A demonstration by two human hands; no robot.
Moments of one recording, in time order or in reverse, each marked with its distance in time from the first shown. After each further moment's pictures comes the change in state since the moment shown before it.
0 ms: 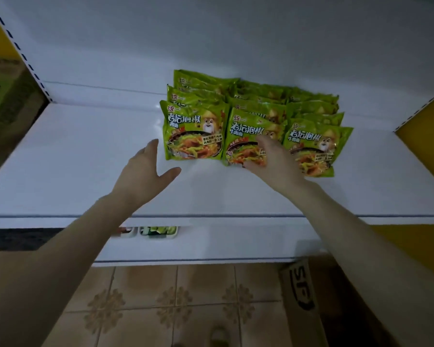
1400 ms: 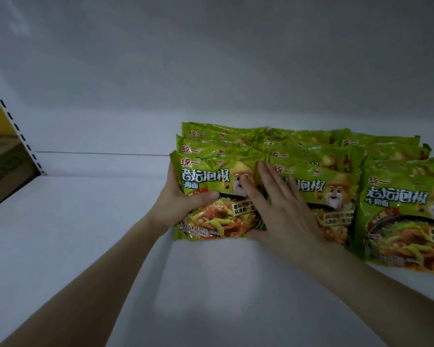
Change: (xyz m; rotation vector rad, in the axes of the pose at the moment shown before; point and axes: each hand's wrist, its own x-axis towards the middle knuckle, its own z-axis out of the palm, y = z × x) left_hand 0.184 -0.038 0.097 -0.890 0.028 0.259; right_hand 0.123 0.043 0.112 -0.580 0.434 -0.393
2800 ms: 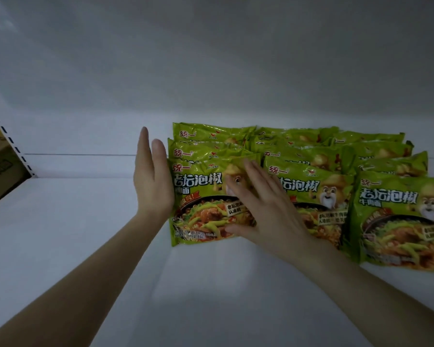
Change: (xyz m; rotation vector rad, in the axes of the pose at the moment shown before) left_hand 0.004 0.035 0.011 0.219 0.623 0.142; right_hand 0.001 0.003 -0.004 0.291 0.132 -0.058
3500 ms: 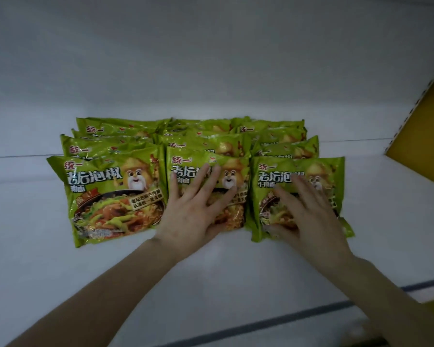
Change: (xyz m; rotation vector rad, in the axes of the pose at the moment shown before) left_hand -0.117 0.017 0.114 0.932 -0.553 1.090; right_hand -0.141 0.127 -0.075 -0.207 -0.013 0.332
